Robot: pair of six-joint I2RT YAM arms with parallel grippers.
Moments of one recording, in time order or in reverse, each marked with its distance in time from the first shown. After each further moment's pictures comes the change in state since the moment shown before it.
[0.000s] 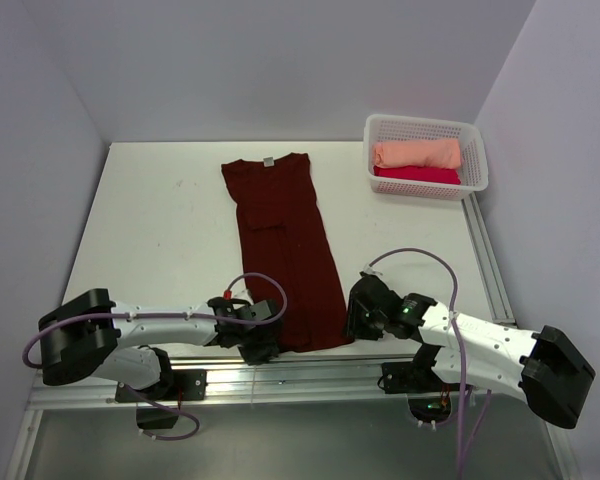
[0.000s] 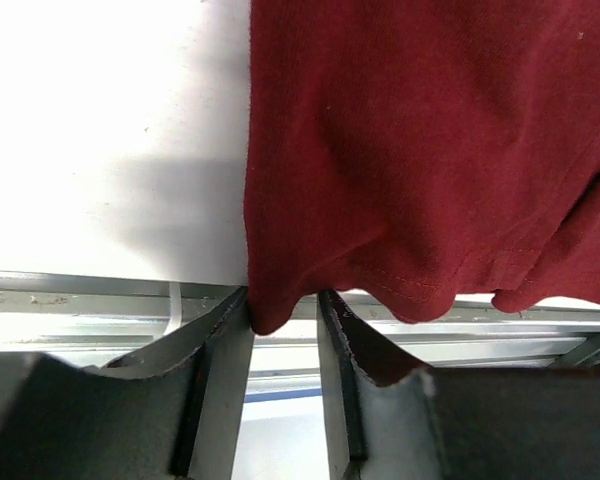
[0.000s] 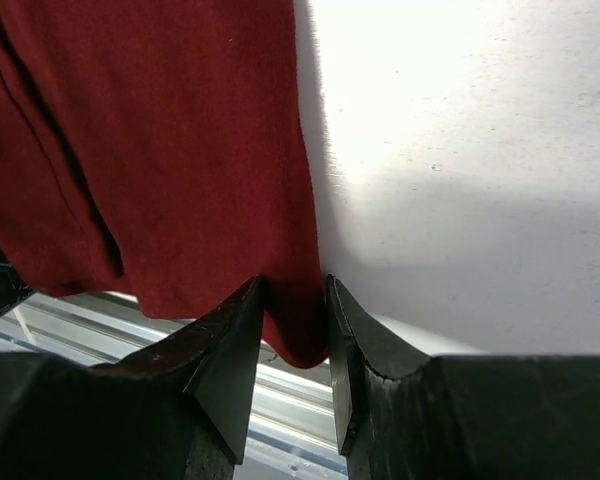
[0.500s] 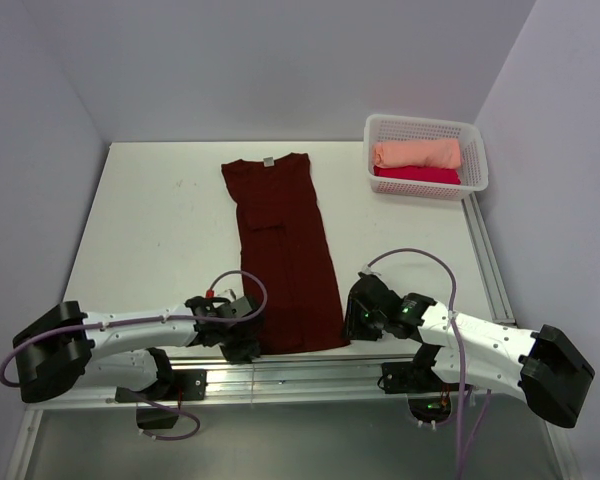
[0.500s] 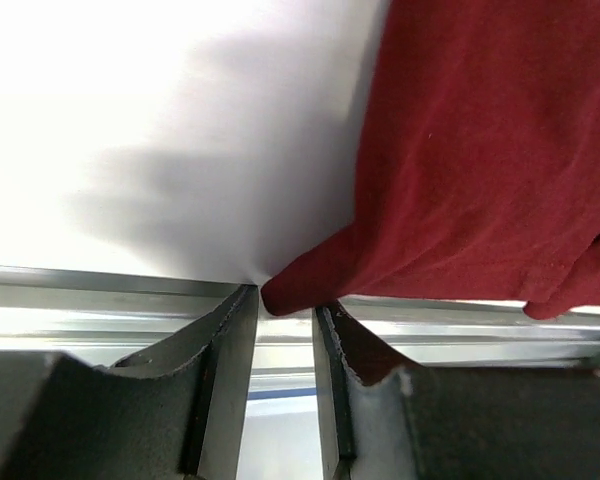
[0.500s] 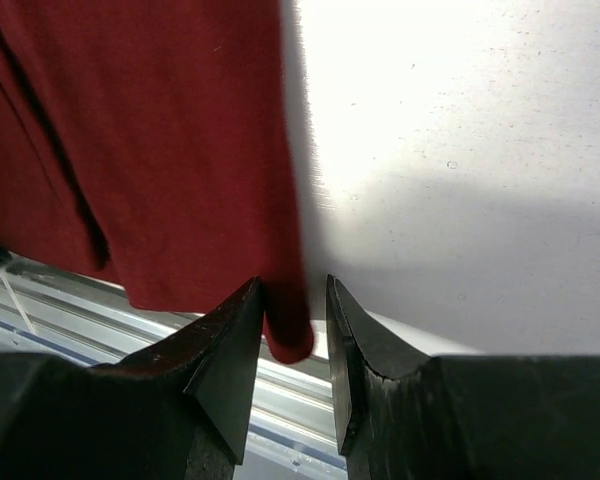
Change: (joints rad) left arm 0.087 -0.131 -0.082 -0.059 0.031 0.078; right arm 0.000 0.008 0.000 0.011 -0.024 -0.007
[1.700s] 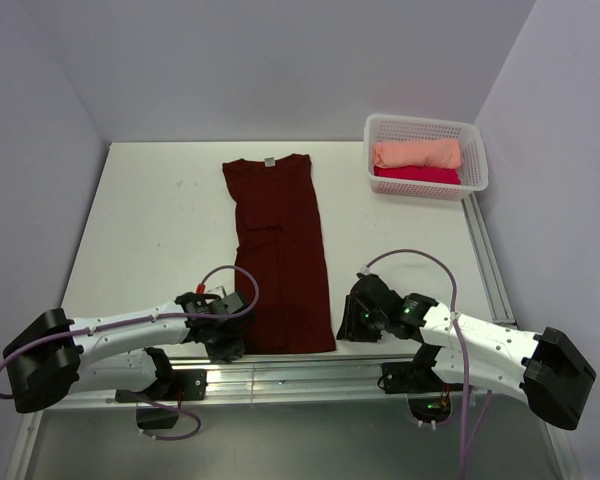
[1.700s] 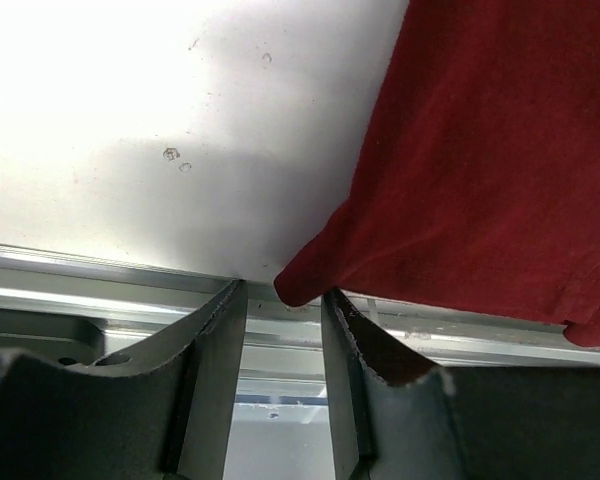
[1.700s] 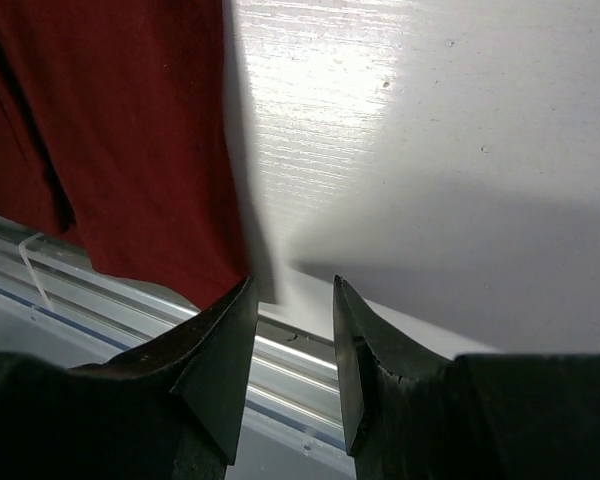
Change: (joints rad) left arm 0.082 -0.082 -0.003 -0.190 -0.049 0.181; right arm 0.000 -0.019 0.003 -0.003 -0.050 0.001
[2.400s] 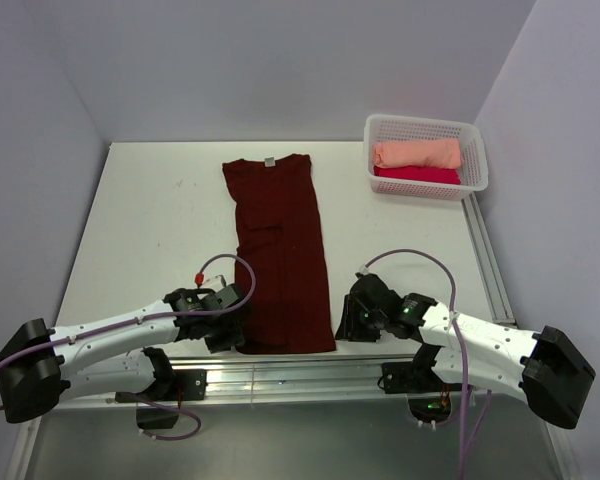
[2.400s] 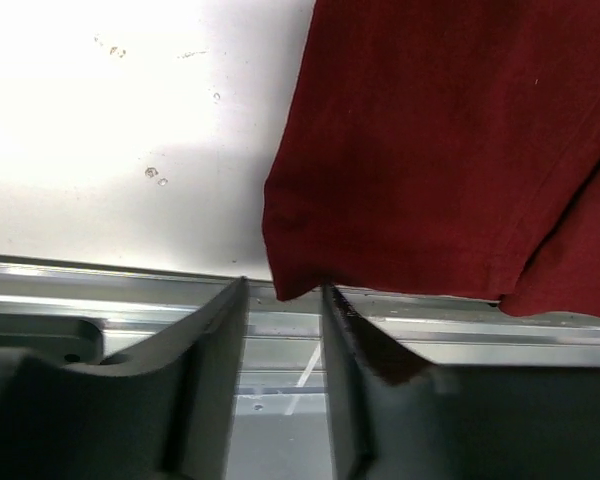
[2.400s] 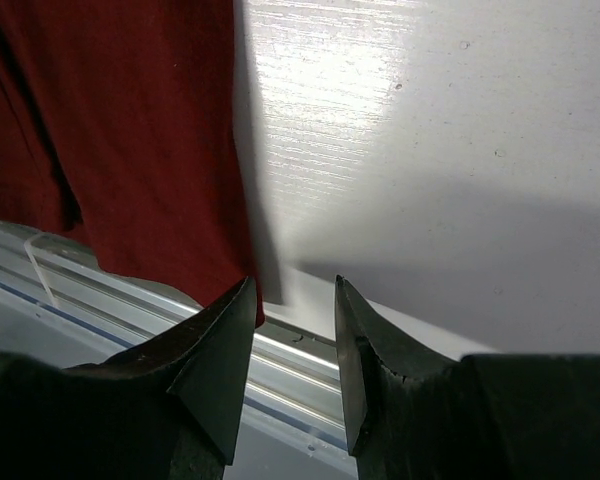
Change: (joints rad) left arm 0.015 -0.083 0.056 -0.037 -0.058 0.060; right arm 0.001 0.008 0.000 0.015 -0.014 0.000
